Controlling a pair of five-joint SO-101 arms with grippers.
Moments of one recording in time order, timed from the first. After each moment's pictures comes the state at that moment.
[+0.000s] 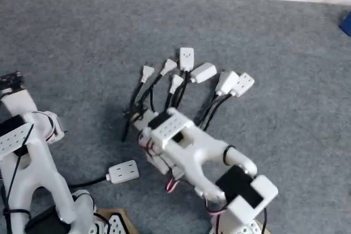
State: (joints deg) left arm -39.2 -27.8 50.2 56.4 -6.6; right arm -48.1 6.1 29.3 67.0 8.4
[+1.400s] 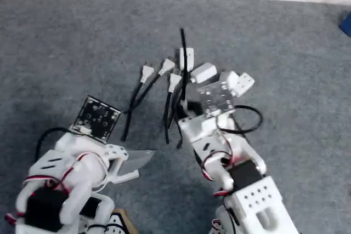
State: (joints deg) left arm 7.1 -82.1 51.6 82.3 -13.2; right arm -31.7 -64.7 66.8 34.2 1.3
